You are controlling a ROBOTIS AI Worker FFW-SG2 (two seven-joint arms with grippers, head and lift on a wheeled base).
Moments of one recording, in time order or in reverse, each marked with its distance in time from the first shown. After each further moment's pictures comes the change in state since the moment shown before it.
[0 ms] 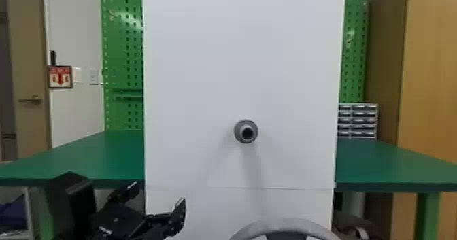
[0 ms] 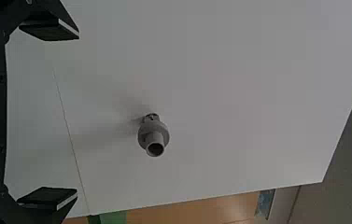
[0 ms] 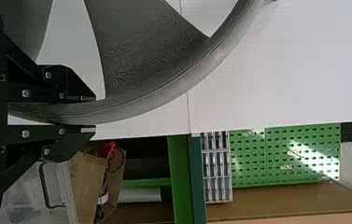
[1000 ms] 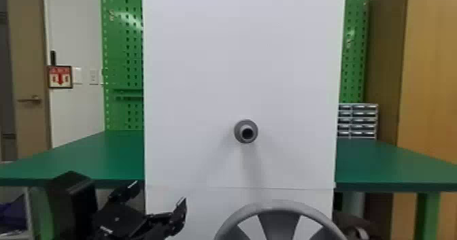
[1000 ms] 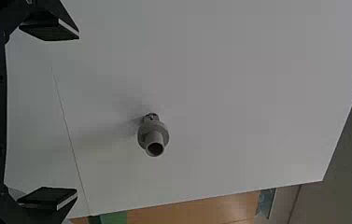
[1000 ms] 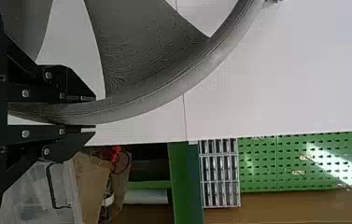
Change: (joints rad) left arm -0.003 0.001 -0.004 0.000 -0.007 0.000 0.000; right arm -0.047 0.000 0.023 -0.141 -0.012 0.250 -0.036
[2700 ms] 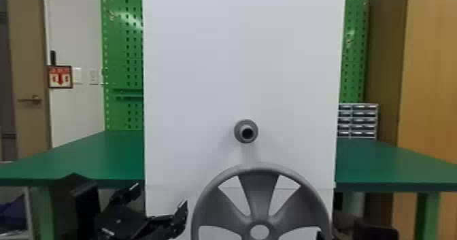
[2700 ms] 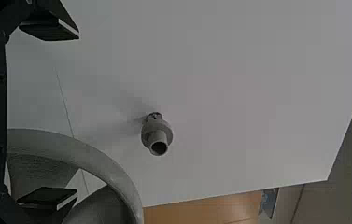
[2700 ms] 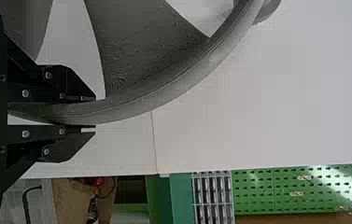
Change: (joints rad) left arm 0.003 0.001 -0.006 0.005 -0.008 0.000 0.000; right arm -0.217 0.000 0.054 -0.025 -0.044 0.240 -0.033
